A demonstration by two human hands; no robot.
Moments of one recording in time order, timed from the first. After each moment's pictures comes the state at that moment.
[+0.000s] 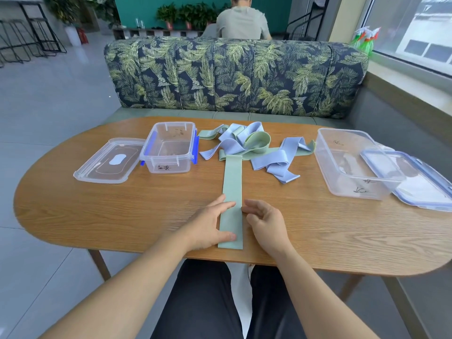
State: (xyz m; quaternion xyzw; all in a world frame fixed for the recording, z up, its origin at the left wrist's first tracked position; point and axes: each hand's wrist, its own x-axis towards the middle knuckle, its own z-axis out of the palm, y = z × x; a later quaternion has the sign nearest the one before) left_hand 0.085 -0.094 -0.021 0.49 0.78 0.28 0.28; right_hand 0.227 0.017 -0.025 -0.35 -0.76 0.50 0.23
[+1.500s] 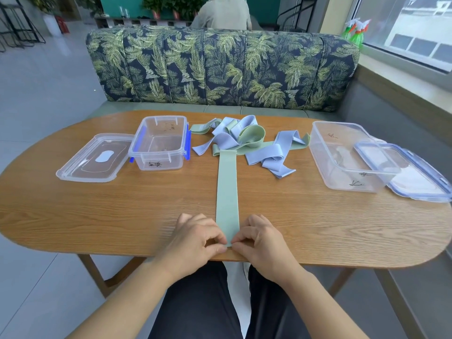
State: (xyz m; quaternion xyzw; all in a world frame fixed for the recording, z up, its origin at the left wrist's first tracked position) left_hand 0.104 -0.133 -0.024 0.60 0.75 0.26 0.07; right_hand 0.256 -0.009 -0.028 -0.20 -0.91 0.31 0.18
